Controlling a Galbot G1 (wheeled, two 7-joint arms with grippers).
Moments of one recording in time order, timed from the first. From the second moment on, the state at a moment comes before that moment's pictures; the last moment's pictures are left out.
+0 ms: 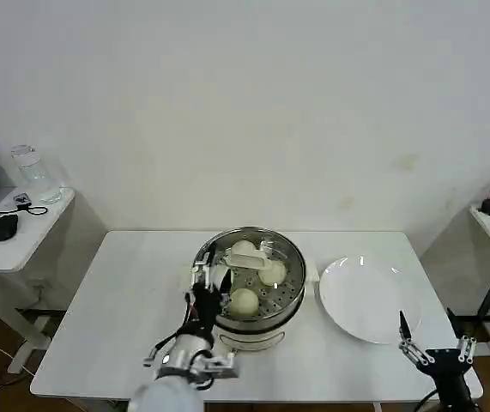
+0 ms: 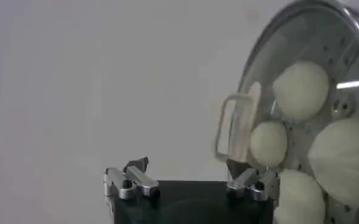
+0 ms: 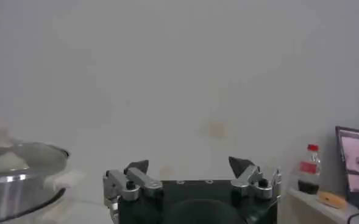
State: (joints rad) left arm 1.29 -1.25 -0.07 -2.18 1.06 0.42 0.10; right arm -1.80 1.47 0.93 2.12 0.22 0.28 -0.22
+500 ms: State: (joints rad) left arm 1.59 -1.23 -0.52 -2.17 0.14 0.02 -0.11; right arm -1.88 1.43 0.85 2.21 0.22 0.20 -0.19
